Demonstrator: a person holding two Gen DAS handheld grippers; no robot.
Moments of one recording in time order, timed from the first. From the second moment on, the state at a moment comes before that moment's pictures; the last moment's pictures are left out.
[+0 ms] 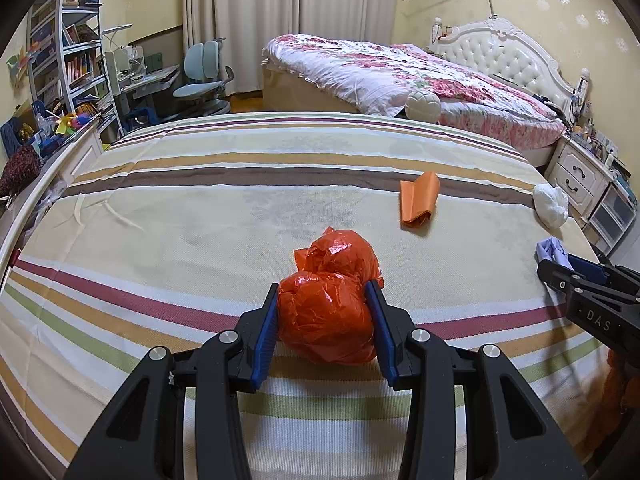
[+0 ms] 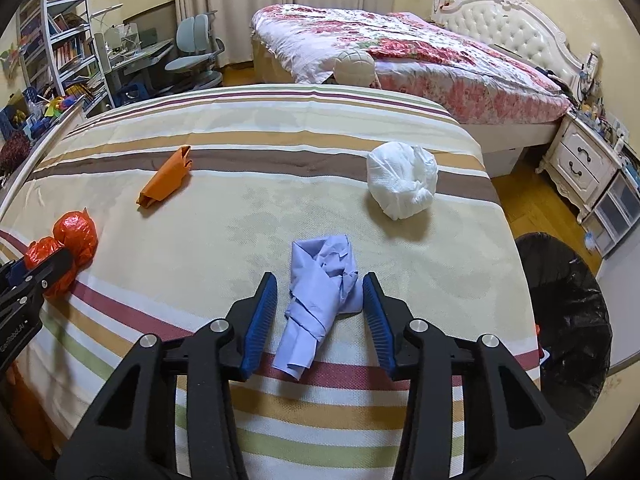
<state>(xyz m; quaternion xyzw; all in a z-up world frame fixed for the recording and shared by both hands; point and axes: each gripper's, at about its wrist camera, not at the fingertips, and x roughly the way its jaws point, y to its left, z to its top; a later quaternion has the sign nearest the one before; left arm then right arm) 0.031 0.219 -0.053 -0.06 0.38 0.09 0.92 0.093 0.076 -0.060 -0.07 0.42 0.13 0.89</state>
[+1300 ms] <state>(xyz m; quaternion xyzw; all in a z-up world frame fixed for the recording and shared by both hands) 0.016 0.152 -0.042 -0.03 0.36 0.03 0.93 0.046 0.001 -0.046 -0.02 0.39 0.09 0.91</state>
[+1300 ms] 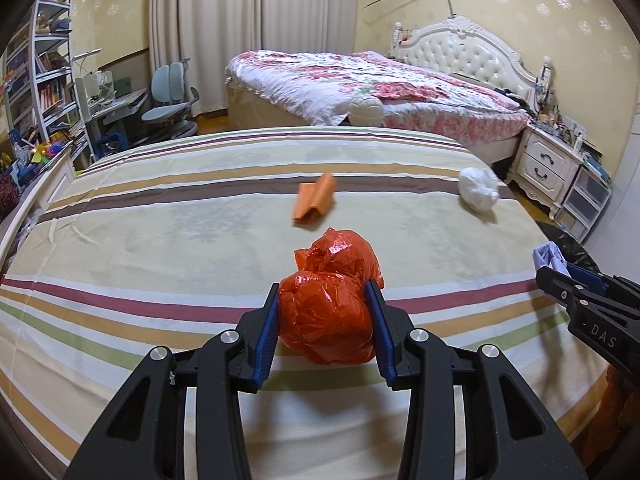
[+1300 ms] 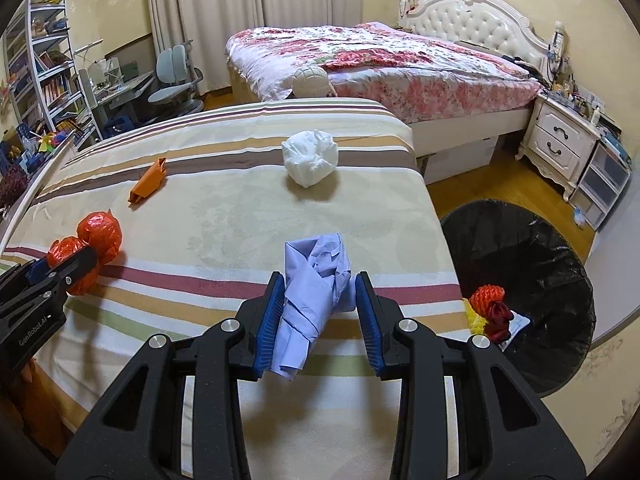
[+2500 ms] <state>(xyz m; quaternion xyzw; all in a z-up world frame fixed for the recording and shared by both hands) 0.093 -0.074 -0.022 0.04 0.32 -0.13 0.94 0.074 -0.179 -0.038 0.03 0.34 -0.08 0.94</state>
